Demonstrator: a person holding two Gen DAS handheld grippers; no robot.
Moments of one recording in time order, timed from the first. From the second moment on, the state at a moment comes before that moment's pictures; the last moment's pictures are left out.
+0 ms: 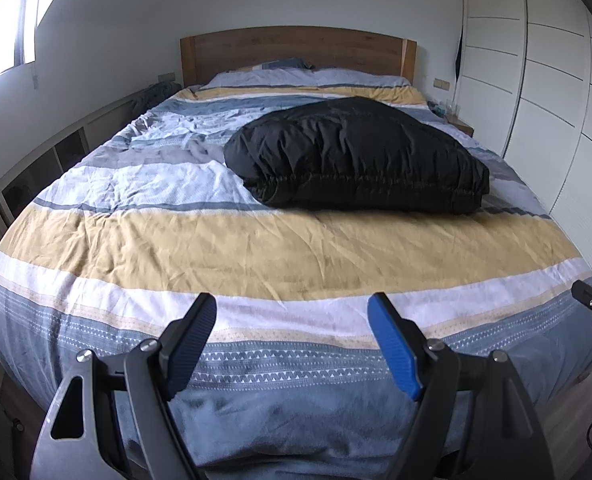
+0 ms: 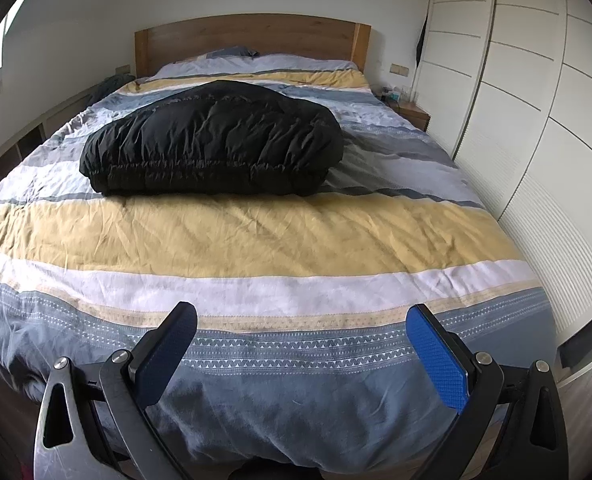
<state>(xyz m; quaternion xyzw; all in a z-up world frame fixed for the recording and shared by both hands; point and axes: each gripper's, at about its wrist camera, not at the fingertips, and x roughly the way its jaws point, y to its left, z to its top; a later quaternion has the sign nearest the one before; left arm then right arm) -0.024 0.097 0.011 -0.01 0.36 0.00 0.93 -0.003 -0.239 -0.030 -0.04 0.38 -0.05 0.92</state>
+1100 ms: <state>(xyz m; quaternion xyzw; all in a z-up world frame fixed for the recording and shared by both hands) -0.016 0.089 -0.025 0.00 0.40 -0.01 0.92 0.004 -0.244 -0.064 -0.03 0.41 -0.05 0.91</state>
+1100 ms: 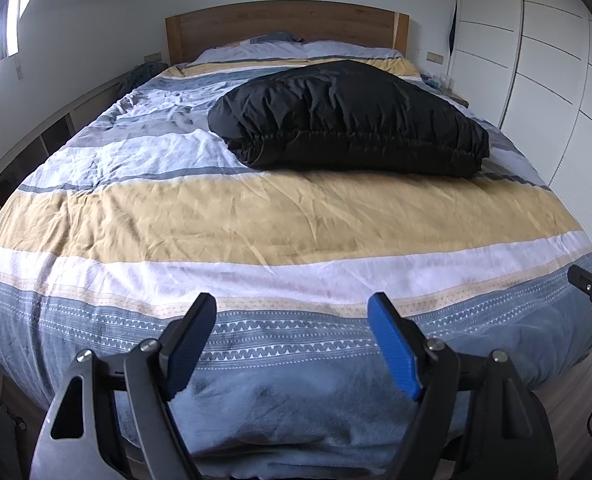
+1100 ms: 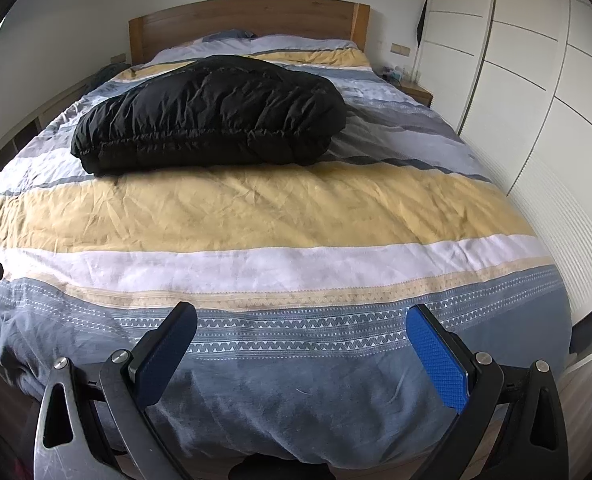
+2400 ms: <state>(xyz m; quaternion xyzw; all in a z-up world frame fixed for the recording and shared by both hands) -0.009 0.091 -0.037 0.00 0.42 -0.01 0.91 0.016 -0.241 -0.081 -0.02 0.43 -0.04 0.90</state>
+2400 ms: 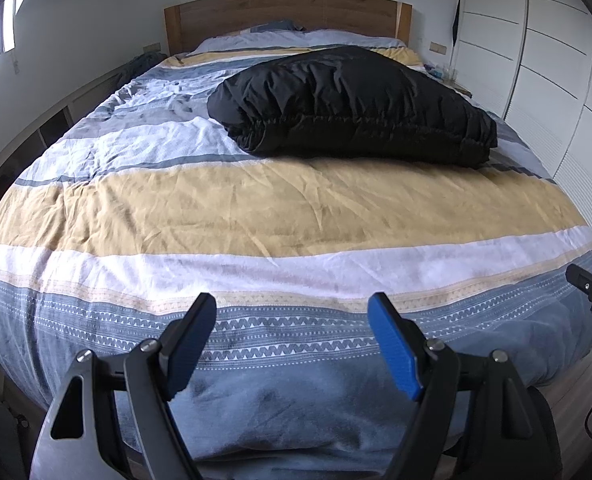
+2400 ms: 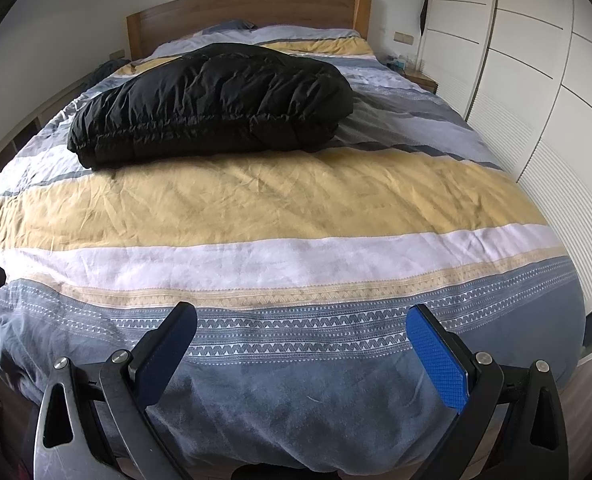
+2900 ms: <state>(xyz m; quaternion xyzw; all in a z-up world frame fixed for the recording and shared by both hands) -0.021 0.096 -0.017 -0.01 0.39 -0.02 0.92 0.009 -0.235 -0.065 -0.03 0.41 -0.04 0.91</state>
